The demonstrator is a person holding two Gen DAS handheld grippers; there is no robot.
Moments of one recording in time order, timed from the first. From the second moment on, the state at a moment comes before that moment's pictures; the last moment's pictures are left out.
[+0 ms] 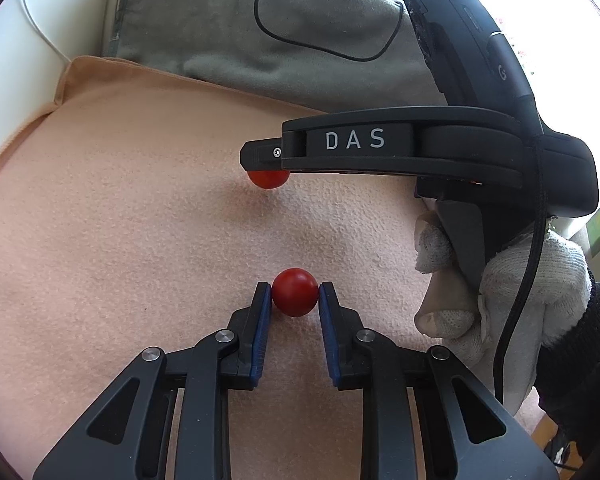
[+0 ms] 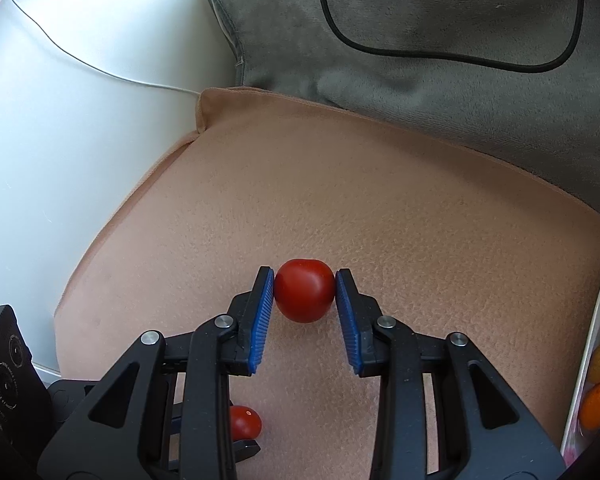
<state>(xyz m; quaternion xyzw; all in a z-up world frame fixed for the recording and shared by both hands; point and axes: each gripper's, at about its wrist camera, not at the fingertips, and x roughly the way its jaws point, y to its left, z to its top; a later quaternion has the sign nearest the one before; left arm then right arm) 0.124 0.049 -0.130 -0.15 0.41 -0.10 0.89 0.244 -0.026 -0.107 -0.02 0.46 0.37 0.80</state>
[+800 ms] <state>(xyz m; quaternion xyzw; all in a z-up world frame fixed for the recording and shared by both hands) 0.123 -0.003 -0.082 -0.12 0.37 -0.16 0.91 0.236 -0.131 -0.043 -0.02 0.40 0.32 0.86</state>
